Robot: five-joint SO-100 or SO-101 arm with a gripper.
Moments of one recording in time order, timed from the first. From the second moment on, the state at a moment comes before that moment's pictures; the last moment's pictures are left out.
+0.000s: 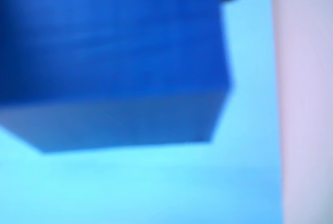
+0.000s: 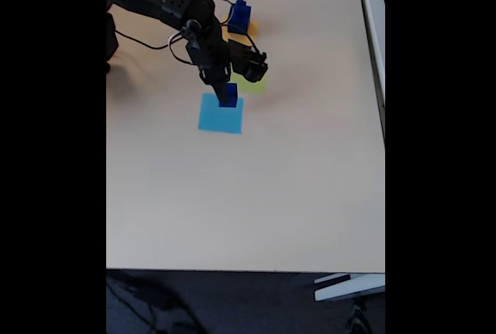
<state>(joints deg) 24.0 78.3 87.1 63.3 63.9</state>
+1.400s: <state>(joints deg) 24.6 76.7 94.3 55.0 67.1</state>
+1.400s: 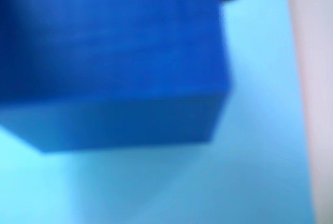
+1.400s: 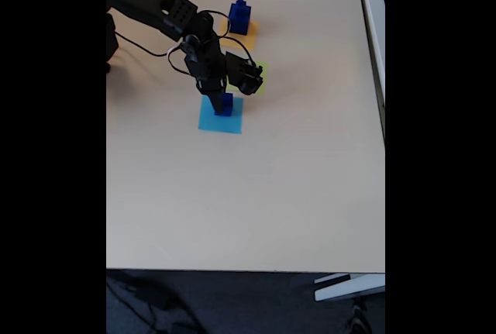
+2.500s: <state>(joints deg) 24.6 76.7 97.2 51.2 67.1</state>
